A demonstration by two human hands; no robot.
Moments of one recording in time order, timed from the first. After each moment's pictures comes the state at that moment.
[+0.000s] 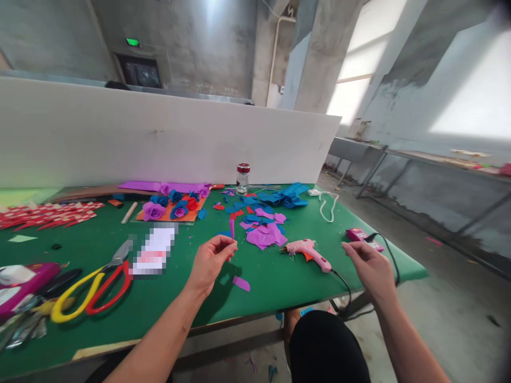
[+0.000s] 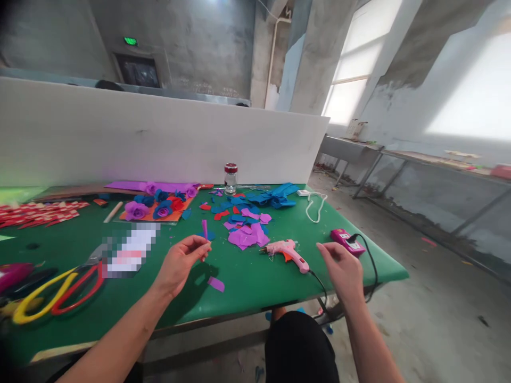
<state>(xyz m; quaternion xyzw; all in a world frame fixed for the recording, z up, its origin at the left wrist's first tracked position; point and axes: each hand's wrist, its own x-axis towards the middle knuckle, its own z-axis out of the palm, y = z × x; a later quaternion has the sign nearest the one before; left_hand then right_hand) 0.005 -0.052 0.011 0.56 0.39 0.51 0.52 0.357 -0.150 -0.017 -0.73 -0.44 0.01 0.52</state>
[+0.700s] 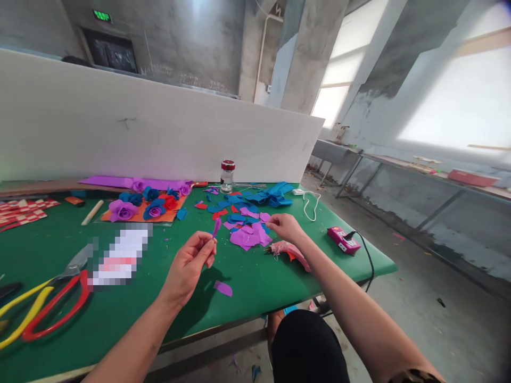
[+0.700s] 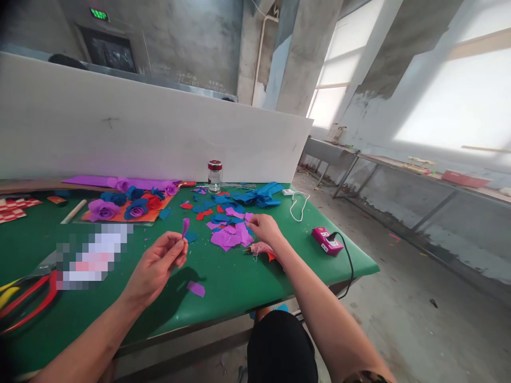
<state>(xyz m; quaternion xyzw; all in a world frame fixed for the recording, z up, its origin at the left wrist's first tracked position) 0.007 -0.053 0.015 0.56 0.33 0.51 0.56 0.294 -0.011 0.017 -0.69 -0.69 0.06 0.21</state>
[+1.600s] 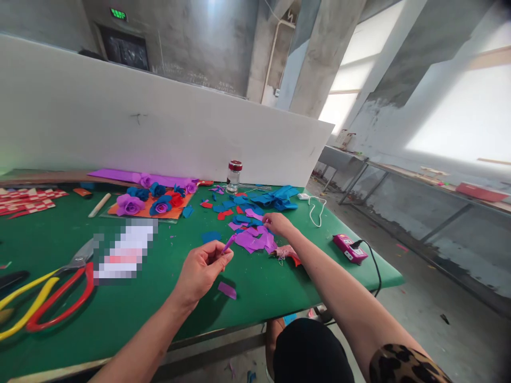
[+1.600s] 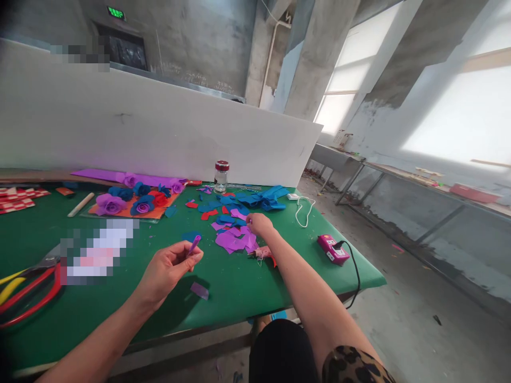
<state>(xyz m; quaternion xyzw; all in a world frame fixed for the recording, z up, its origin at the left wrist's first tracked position) 0.010 -0.058 0.012 0.62 0.39 0.48 0.49 0.284 0.056 -0.002 -0.71 -0.70 0.05 0.03</state>
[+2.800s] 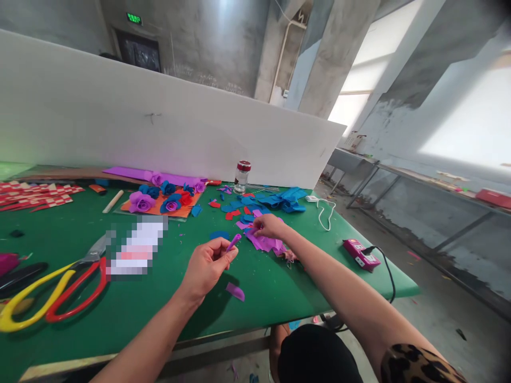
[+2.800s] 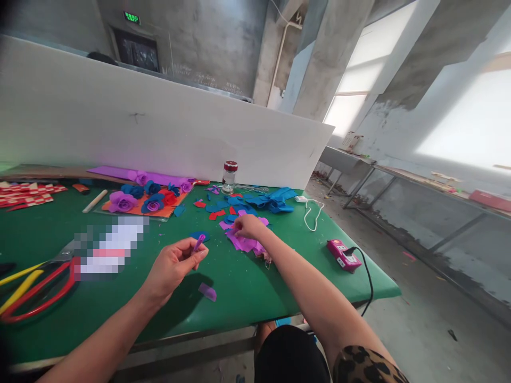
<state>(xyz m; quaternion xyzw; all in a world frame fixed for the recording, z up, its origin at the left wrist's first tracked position) 0.002 -0.050 0.008 0.62 0.40 0.46 0.49 0.234 0.056 0.009 -0.61 -0.78 0.14 0.09</state>
